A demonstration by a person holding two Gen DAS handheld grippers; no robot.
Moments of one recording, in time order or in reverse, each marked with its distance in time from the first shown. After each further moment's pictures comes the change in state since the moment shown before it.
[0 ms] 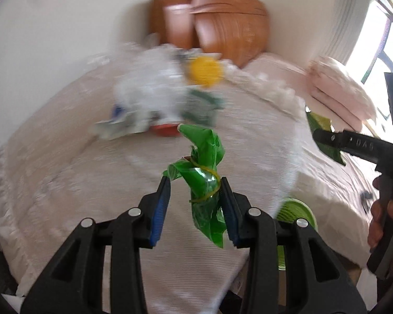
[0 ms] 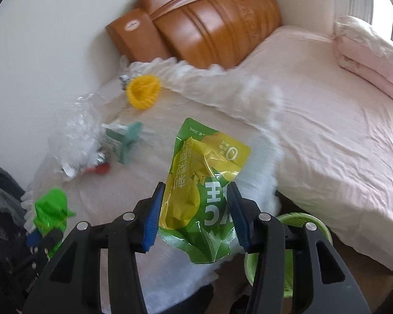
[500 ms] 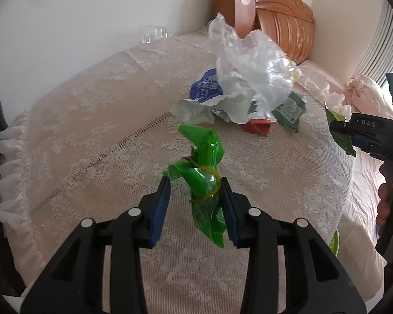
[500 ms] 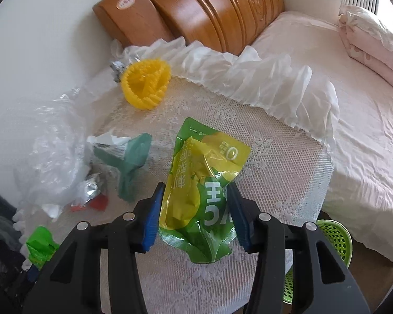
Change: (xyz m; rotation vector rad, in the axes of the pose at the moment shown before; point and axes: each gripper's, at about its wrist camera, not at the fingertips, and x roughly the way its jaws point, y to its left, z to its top) left arm 0.029 0.108 -0.012 -0.186 0.037 0.159; right arm 0.101 0.062 0.044 0.027 0.079 -0.005
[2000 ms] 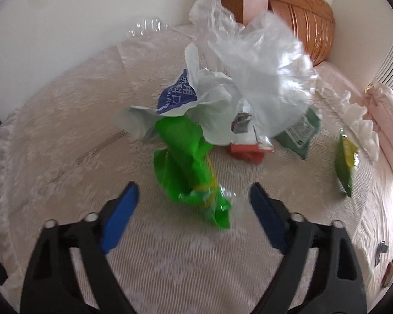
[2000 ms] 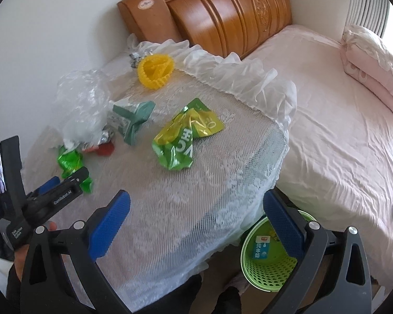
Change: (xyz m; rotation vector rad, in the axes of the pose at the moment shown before) left arm 0.063 -0.043 0.040 -0.078 0.059 0.088; right arm -0.075 -0.017 -0.046 -0.115 0.000 -0.043
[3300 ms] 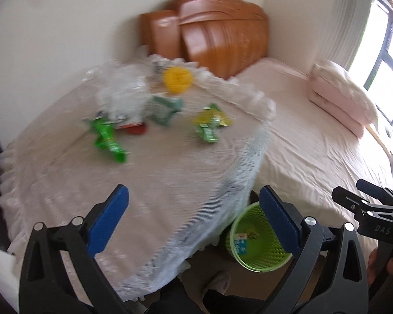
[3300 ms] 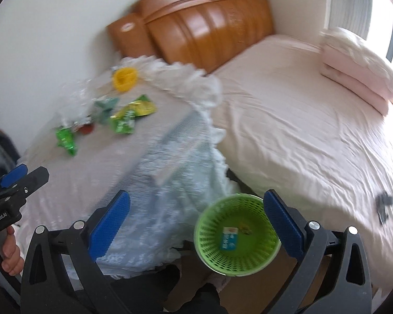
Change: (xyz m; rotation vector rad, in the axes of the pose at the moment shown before) left arm -0.179 -0.107 -0.094 0.187 -0.132 -0.146; right arm -0.098 -0.120 -0.079 -0.032 -0.084 0.010
